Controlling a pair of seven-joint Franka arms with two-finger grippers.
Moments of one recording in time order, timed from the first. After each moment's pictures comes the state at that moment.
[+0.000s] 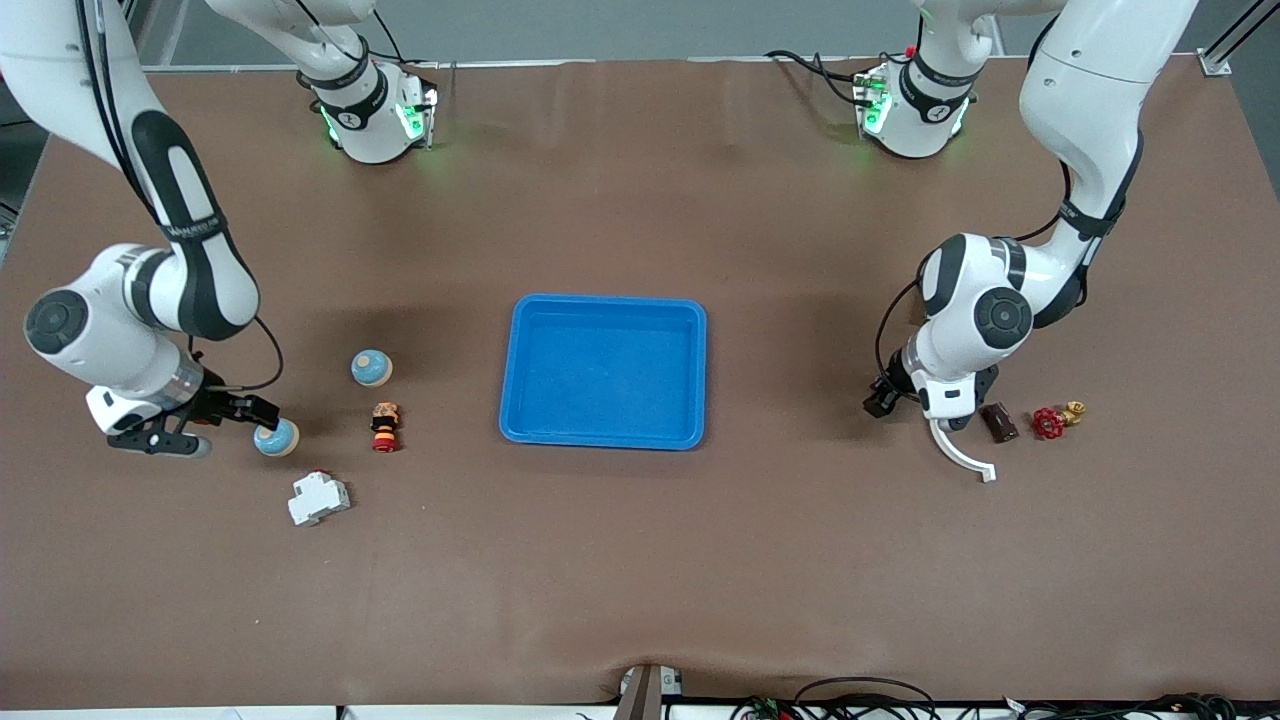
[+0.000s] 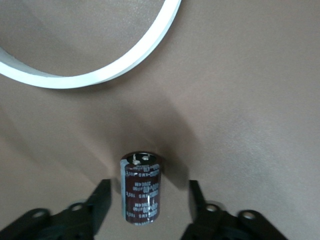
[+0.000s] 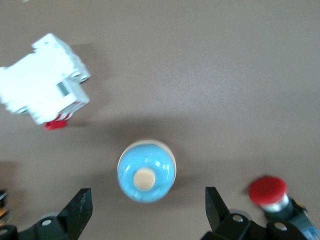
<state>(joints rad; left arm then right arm) -0.02 0.47 -0.20 -2.15 0.01 2.57 -1.11 -0.06 0.47 -0.10 -2.02 0.08 2.57 -0.11</state>
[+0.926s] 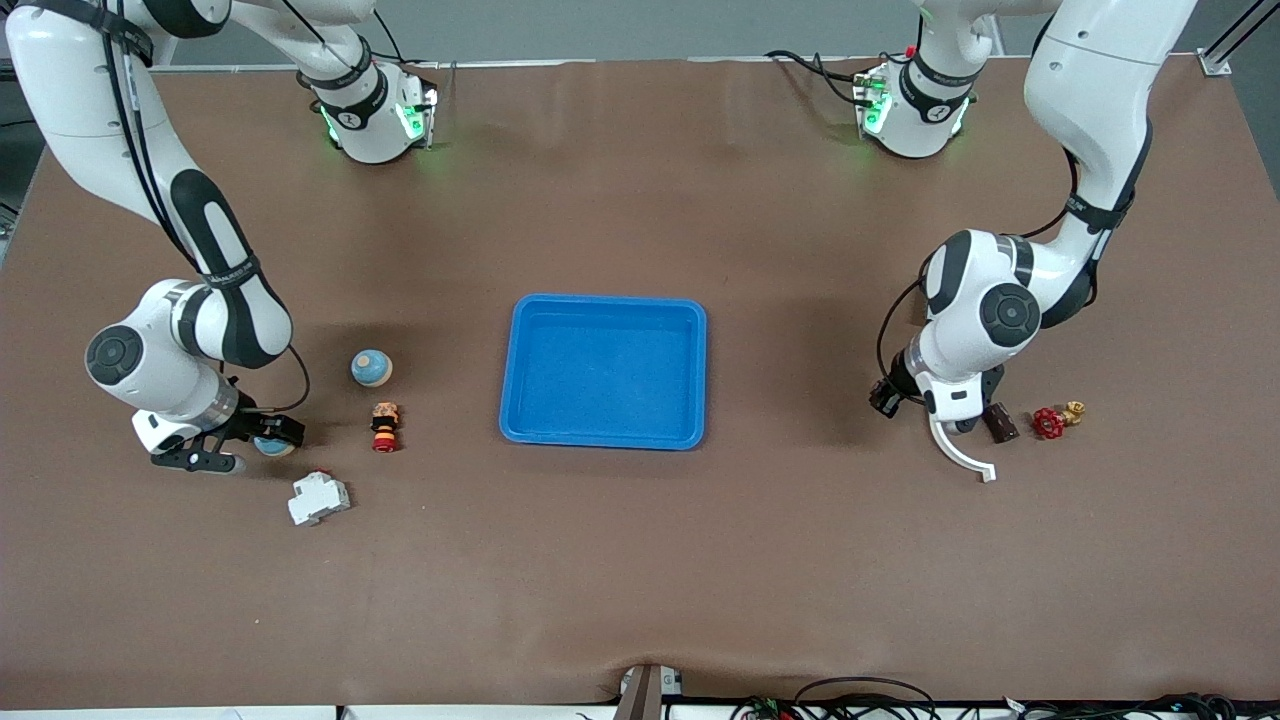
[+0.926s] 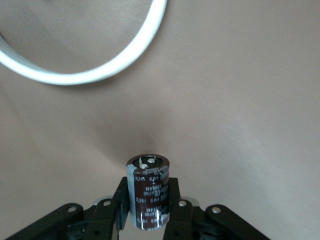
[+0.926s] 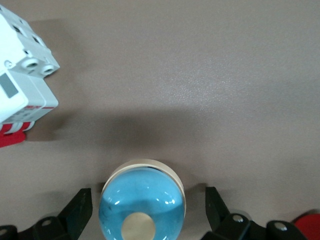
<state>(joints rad) -0.04 0.42 -0.22 -2.10 0.01 2.50 -1.20 -0.06 0.59 -0.10 -1.98 0.09 2.64 -0.11</state>
